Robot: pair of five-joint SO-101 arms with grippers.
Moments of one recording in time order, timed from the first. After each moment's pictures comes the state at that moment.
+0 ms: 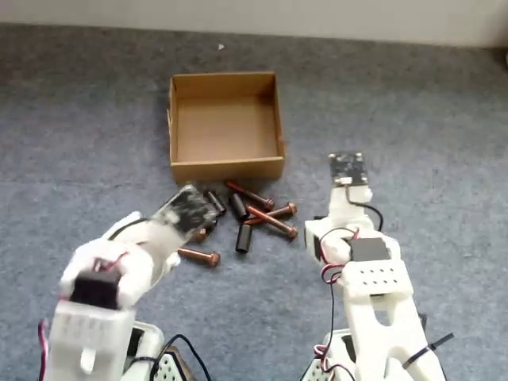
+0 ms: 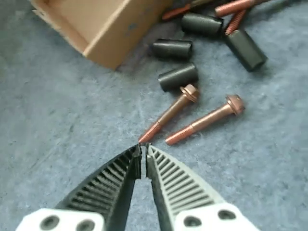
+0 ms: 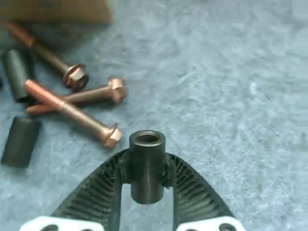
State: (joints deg) left arm 4.1 -67.8 60.4 75.5 -33.8; right arm -11.0 -44.3 64.4 46.2 1.8
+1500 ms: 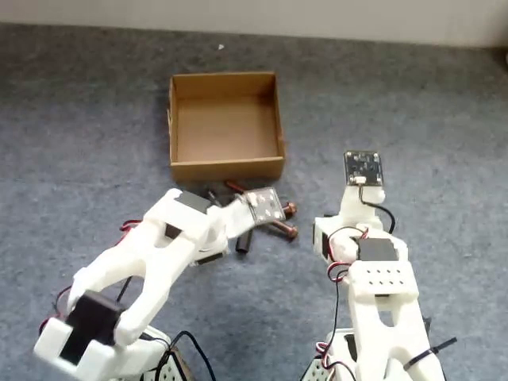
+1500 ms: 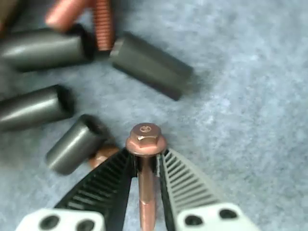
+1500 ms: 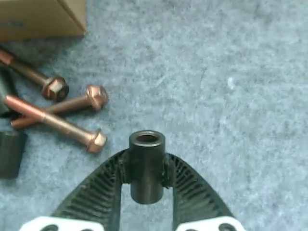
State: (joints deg) left arm 17.6 -6.9 46.0 55.6 -40.3; right arm -8.4 -44.6 64.4 48.1 1.0
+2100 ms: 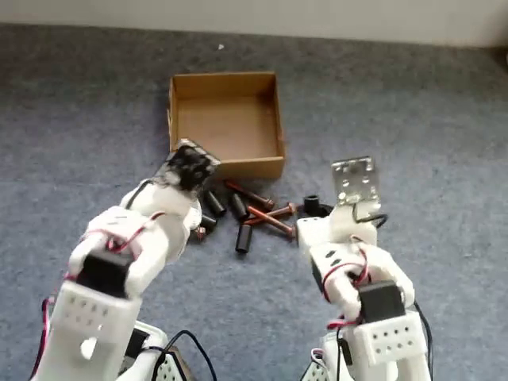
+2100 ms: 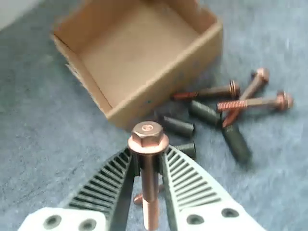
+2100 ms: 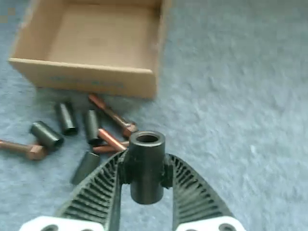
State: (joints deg) left arm 11.2 -60.3 49.8 64.2 -12.4; right arm -19.9 -72.6 63.0 55.3 1.0
